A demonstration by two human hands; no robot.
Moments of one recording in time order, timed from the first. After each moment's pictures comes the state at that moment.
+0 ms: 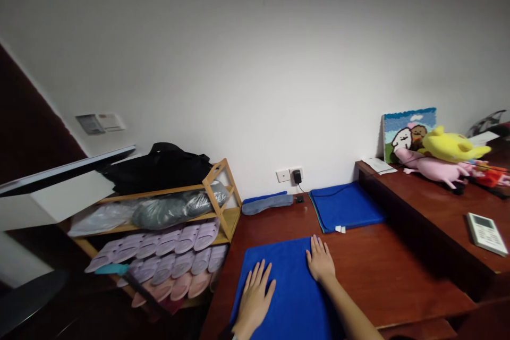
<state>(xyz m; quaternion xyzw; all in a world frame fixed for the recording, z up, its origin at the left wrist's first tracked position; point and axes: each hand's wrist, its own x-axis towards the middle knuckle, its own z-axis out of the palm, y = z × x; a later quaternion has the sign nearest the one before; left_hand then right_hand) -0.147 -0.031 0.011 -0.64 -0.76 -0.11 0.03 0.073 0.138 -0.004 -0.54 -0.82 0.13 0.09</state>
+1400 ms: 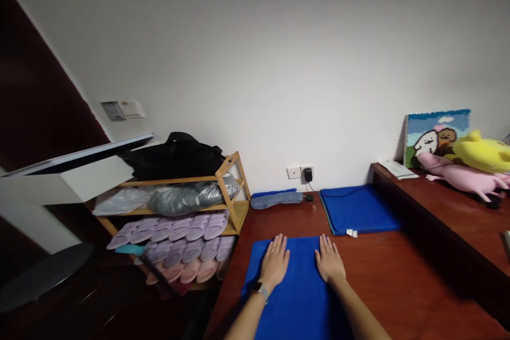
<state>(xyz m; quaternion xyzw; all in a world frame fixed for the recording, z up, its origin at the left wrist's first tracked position) -0.151 0.056 0.003 -0.65 -0.75 -0.11 0.04 0.073 0.159 -0.033 -0.53 -0.84 0.11 0.08</state>
